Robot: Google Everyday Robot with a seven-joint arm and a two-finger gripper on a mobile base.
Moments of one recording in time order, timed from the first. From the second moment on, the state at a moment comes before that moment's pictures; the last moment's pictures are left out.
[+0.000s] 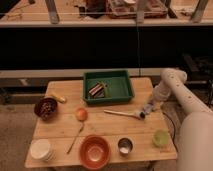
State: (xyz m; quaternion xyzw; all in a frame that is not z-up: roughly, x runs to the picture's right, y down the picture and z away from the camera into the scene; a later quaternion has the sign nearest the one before) arm 0.320 0.100 0.938 -0.31 -0.14 -0.07 0.94
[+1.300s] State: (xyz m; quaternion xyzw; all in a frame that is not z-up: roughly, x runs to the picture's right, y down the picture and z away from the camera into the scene) arm 0.241 -0.091 0.868 -0.13 -0.20 -0.15 0.96
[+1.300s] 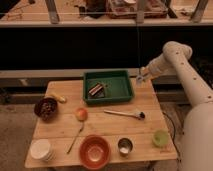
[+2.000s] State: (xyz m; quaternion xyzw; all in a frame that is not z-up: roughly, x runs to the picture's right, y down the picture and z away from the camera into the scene) arm 0.146 -0.101 0.871 -0.11 -0.26 -0.20 0.94
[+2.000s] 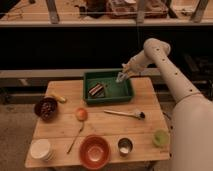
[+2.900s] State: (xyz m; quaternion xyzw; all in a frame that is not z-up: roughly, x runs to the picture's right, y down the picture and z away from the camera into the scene) arm 0.107 -0.015 0.934 -0.17 -0.30 -0.23 0.91
